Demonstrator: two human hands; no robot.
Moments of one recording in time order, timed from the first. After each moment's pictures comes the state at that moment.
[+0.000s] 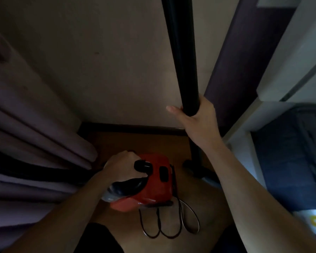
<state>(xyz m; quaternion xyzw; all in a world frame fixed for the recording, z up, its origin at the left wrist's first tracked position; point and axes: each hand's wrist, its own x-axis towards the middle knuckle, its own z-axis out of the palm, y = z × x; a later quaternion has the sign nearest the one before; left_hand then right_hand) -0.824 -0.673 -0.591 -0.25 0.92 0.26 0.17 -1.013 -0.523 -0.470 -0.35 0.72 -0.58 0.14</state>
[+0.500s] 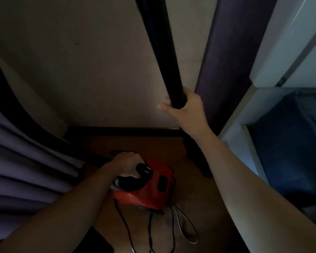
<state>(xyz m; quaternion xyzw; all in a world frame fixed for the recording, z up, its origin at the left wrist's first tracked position) -0.881 -0.674 -0.665 -0.13 0.94 0.14 0.27 -1.054 -0.531 -0.542 -0.37 0.72 -0.58 0.14</state>
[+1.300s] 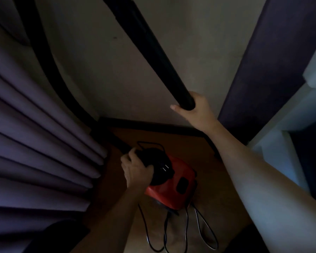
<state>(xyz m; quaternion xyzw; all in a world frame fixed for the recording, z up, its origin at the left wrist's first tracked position) -0.829 -0.615 -0.679 -0.63 0.71 0.31 -0.12 -1.056 -0.585 -0.585 -0.48 0.69 -0.52 0.18</state>
